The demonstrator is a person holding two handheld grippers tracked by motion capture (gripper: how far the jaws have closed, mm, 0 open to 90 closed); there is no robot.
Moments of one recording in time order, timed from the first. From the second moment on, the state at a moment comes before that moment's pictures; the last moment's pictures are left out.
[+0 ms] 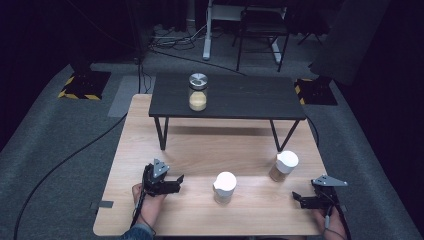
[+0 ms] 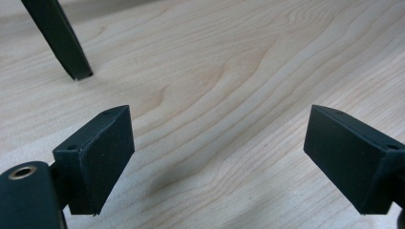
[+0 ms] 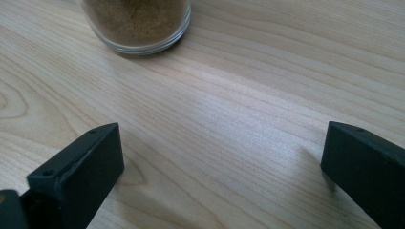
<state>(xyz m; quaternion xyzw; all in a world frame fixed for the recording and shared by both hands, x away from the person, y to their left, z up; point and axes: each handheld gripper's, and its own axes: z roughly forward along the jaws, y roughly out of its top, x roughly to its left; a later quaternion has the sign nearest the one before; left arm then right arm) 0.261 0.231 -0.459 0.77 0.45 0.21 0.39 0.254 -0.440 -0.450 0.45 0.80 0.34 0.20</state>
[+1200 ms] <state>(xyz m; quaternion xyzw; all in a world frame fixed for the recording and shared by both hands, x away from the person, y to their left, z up) 0.278 0.211 -0.448 0.80 0.47 0.19 0.33 0.257 -0.443 -0.450 0.45 0.80 0.34 0.19</state>
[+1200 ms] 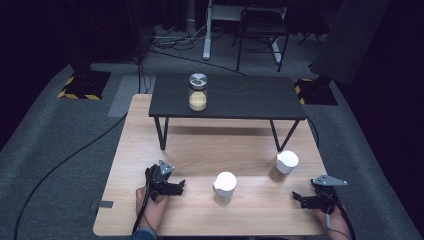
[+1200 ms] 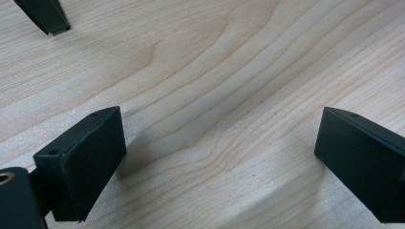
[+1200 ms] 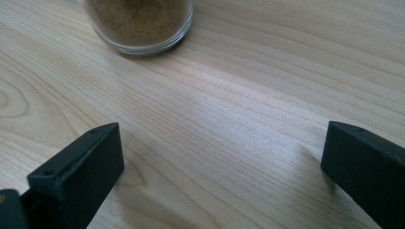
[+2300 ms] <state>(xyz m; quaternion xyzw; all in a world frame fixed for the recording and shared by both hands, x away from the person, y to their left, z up) 0.279 0.210 -0.448 0.80 0.47 0.19 0.32 0.204 -0.450 -0.436 0.41 0.74 0.45 0.28</state>
